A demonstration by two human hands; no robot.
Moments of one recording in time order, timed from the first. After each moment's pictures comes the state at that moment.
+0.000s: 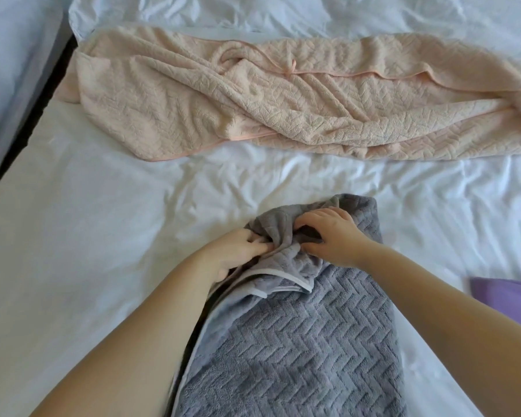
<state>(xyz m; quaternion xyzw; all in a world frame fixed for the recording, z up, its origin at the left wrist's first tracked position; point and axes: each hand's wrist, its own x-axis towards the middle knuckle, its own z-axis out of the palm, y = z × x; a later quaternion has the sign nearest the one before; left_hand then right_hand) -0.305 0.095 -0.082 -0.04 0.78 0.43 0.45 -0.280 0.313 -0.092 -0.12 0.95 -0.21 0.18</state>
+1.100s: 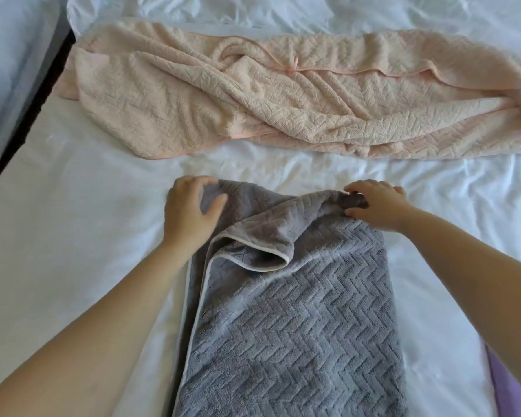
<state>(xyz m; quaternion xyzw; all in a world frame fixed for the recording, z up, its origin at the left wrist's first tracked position) -0.348 0.037 -0.089 0.06 0.95 0.29 -0.01 -0.320 0.391 -0.099 0.04 0.97 -0.13 0.22</state>
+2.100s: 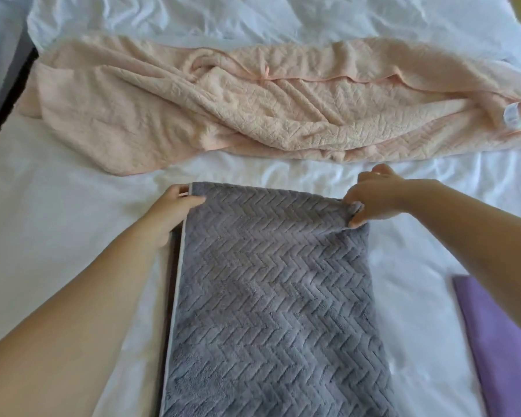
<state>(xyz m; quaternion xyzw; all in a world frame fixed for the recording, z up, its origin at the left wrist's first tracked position) -0.399 0.050 -0.101 -0.16 0.80 0.52 0.27 -0.343 0.421 -0.062 -0.15 0.93 0.08 0.33</state>
